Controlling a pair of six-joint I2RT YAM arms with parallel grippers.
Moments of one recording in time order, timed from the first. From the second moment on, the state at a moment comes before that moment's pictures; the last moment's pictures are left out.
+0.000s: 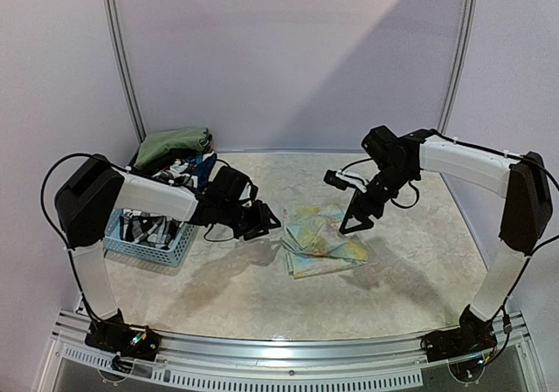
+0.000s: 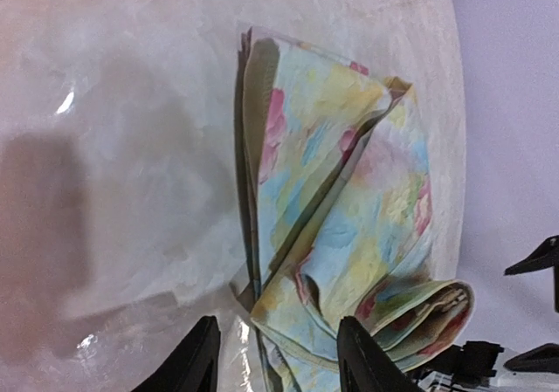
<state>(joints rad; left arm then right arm) -0.71 1.91 1.08 0.04 0.28 -0.92 0.55 1.76 1.44 -0.96 -0.53 -0.46</state>
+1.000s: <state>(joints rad) -0.69 2.01 1.04 0.20 0.51 -1.07 0.72 1.80 1.32 -0.74 -0.24 -0.60</state>
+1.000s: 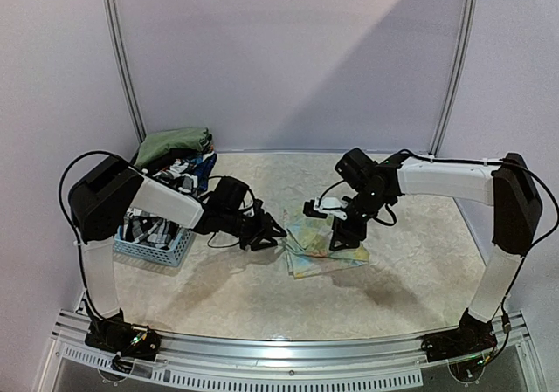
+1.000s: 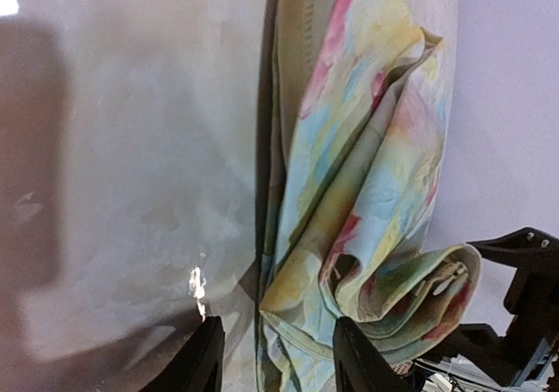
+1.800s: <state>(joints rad) -0.69 2.07 1.04 0.30 0.55 -1.11 0.72 1.87 1.36 -0.73 -0.23 -0.57</state>
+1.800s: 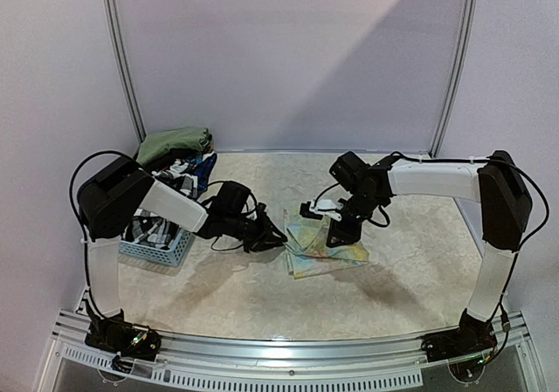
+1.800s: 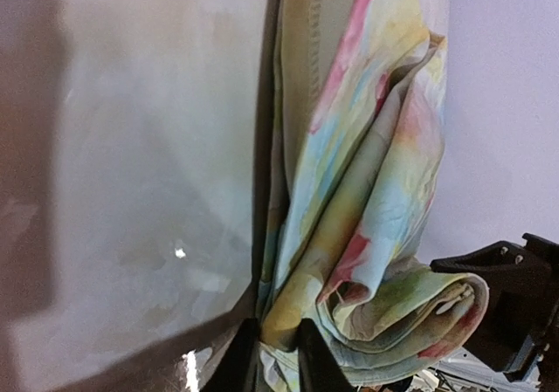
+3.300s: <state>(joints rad) -0.61 2.22 1.53 -0.15 0.49 -0.80 1.02 1.85 1.19 -0.41 0.24 -0.61</state>
